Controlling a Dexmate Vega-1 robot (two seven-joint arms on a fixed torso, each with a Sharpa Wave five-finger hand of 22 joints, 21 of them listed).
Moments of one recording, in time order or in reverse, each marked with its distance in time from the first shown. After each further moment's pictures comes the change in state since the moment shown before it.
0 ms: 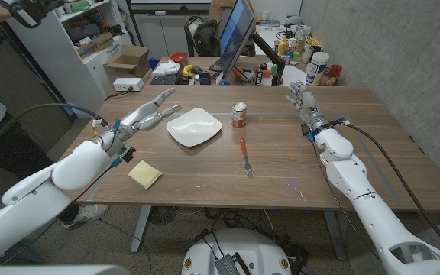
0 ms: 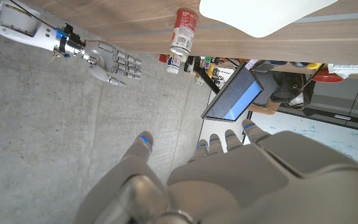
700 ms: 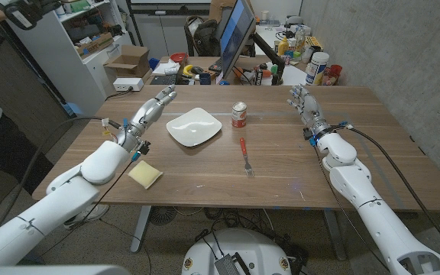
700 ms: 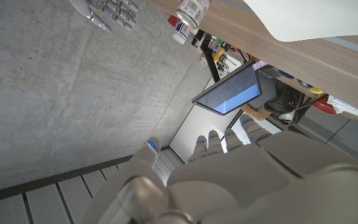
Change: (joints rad) left arm -0.284 0.013 0.301 0.252 -0.331 -0.124 0.111; left_hand -0.047 0.026 0.014 0.068 0.008 0.048 0.003 0.000 0.000 0.044 0.005 0.000 0.000 0.005 -0.005 0.000 0.000 0.085 -0.036 0.015 -0.003; right arm -0.052 -0.031 -0.001 -0.062 0.015 -0.017 -0.017; right_hand 0.000 0.000 0.000 0.000 0.000 0.000 0.000 0.000 0.000 0.000 0.000 0.000 0.000 -0.005 0.006 0.000 0.002 -0.006 0.006 0.006 0.000
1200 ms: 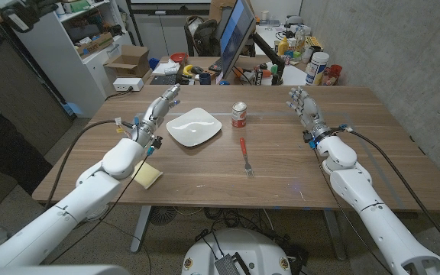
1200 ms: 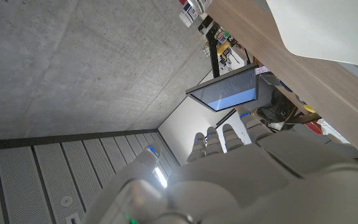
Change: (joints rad) left arm -0.208 -0.135 0.185 0.186 -0.102 -0.045 0.019; left_hand -0.063 -0.006 -0.014 0.081 0.024 0.072 -0.011 0.008 0.000 0.069 0.000 0.012 0.000 0.075 0.002 0.008 0.002 0.083 0.043 0.044 0.003; right arm -0.029 -0.016 -0.009 -0.019 0.025 0.018 -0.010; right_hand 0.000 0.000 -0.003 0.003 0.001 0.000 0.000 0.000 0.000 0.000 0.000 0.000 0.000 0.000 0.000 0.000 0.000 0.000 0.000 0.004 0.000
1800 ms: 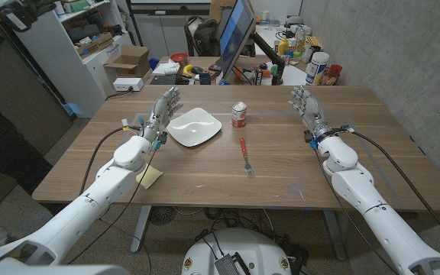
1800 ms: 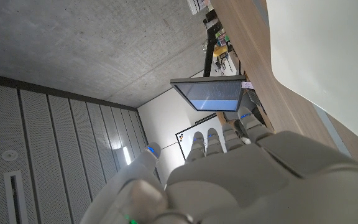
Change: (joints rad) left arm -0.145 -0.130 0.070 0.217 -0.247 -0.011 -0.097; left_hand -0.005 -0.005 0.008 0.025 0.000 0.032 -0.050 0.005 0.000 0.016 -0.016 0.000 0.000 0.013 -0.006 0.004 0.003 0.006 0.028 0.016 0.000; right arm -0.010 -0.043 -0.031 -0.023 0.037 0.010 -0.049; right_hand 0.000 0.000 -0.004 -0.004 0.000 -0.003 0.004 0.000 0.000 -0.005 0.005 0.000 0.000 0.000 0.000 0.000 0.000 0.000 0.000 0.004 0.000
